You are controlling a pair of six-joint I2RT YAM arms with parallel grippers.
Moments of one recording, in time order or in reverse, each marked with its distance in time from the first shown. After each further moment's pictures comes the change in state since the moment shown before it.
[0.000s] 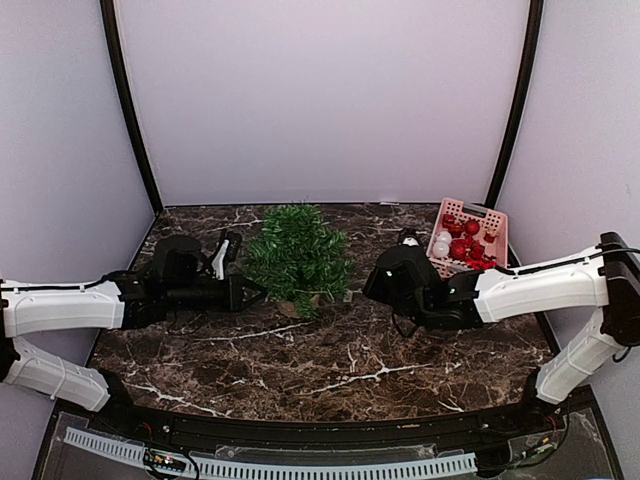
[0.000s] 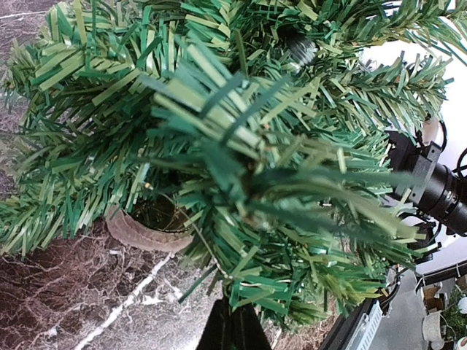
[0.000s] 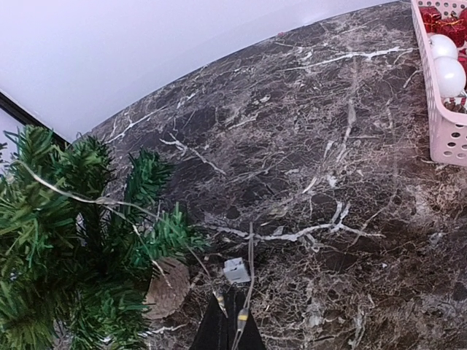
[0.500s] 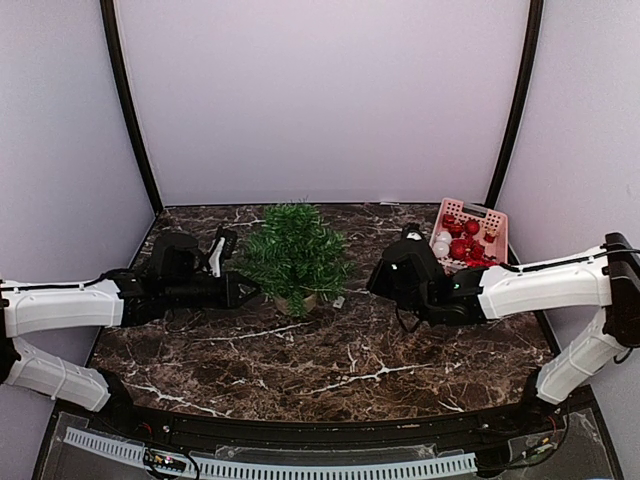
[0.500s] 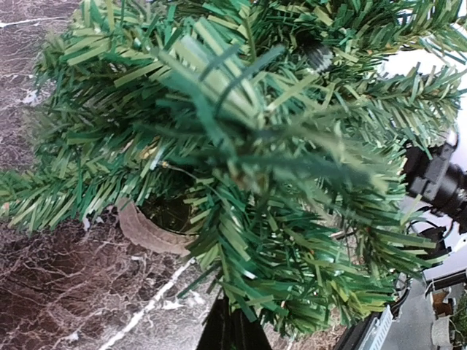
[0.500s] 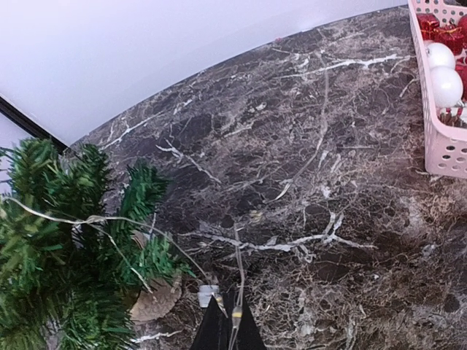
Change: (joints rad) left arm 0.040 0.000 0.000 -0.007 -0.002 0.031; right arm -0.031 0.000 0.000 0.001 -0.020 -0.028
